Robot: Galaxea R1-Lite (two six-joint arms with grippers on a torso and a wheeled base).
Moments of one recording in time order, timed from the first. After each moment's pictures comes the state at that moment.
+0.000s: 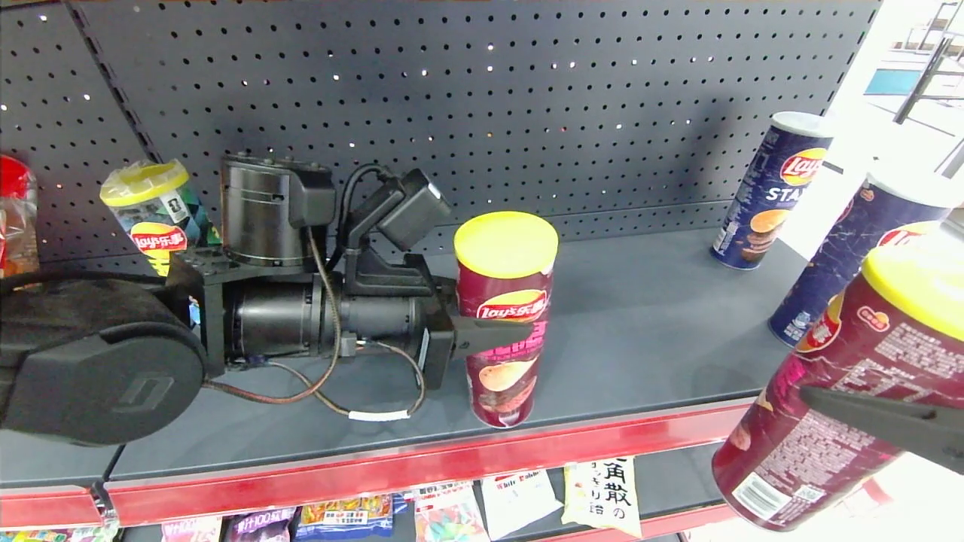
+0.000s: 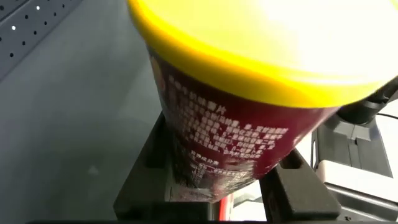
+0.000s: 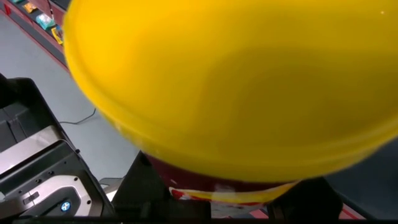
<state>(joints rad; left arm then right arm) -0.62 1.71 -0.97 -0.43 -0.64 0.15 0.38 0.98 -0.65 -0.04 0.42 -0.18</state>
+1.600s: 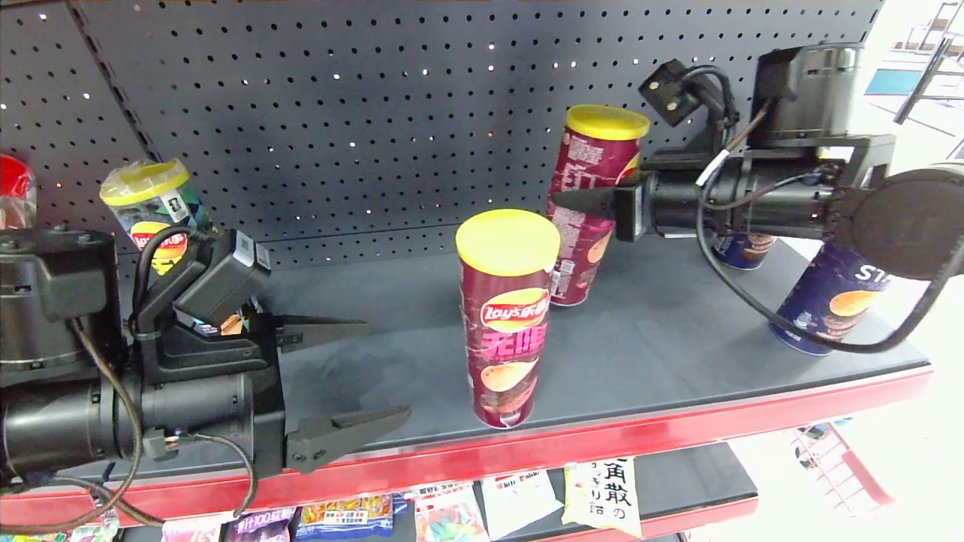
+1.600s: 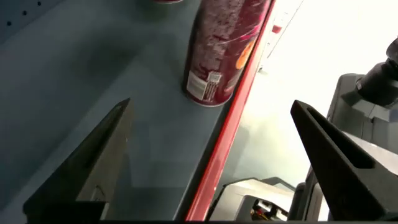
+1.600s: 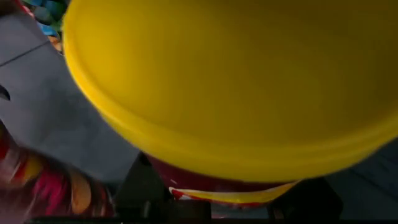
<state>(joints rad) -0.43 1.37 -0.58 -0.45 -0.61 0.15 0.46 1.80 -1.37 -0.22 0.39 -0.18</state>
